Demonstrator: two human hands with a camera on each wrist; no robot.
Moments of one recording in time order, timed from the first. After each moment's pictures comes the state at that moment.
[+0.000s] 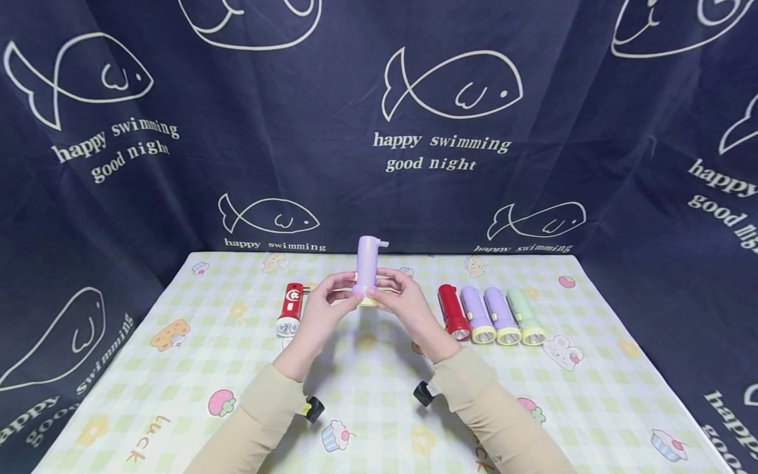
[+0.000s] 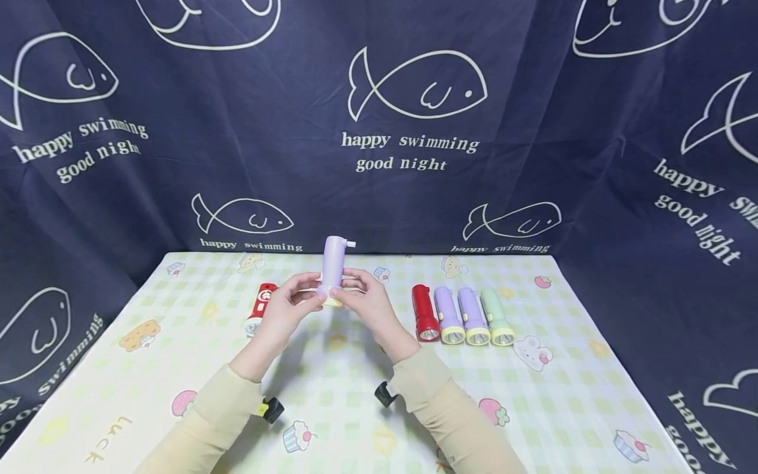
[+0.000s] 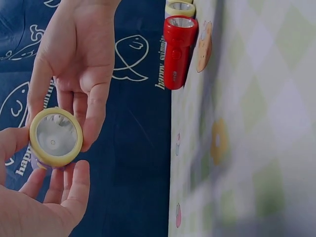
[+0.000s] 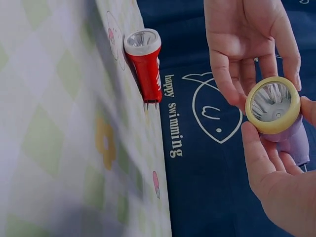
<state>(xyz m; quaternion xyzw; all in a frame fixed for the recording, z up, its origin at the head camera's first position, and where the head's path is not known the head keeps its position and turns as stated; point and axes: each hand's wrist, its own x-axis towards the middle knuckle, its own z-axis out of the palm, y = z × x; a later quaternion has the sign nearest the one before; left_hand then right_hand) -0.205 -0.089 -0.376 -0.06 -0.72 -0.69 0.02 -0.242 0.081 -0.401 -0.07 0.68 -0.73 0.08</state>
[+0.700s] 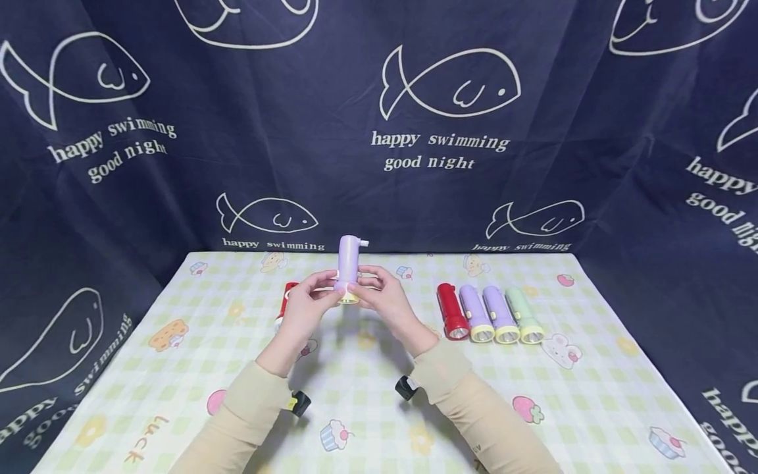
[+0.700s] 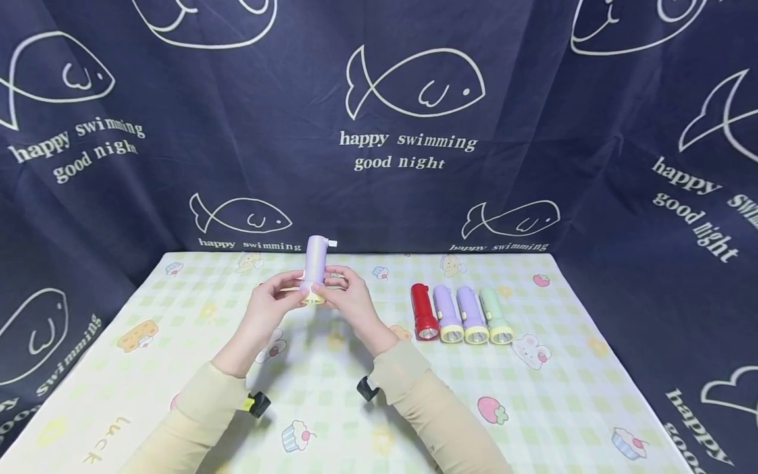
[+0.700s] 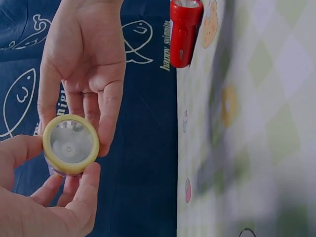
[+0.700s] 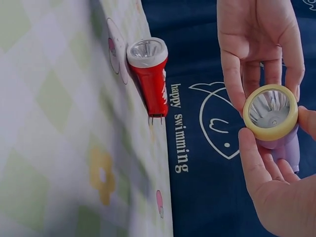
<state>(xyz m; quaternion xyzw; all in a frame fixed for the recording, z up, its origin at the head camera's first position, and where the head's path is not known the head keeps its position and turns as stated) -0.223 -0.113 -0.392 -0.01 -0.75 -0.66 0.03 -0.248 0.050 -0.401 -0.07 0.66 -0.74 0.07</state>
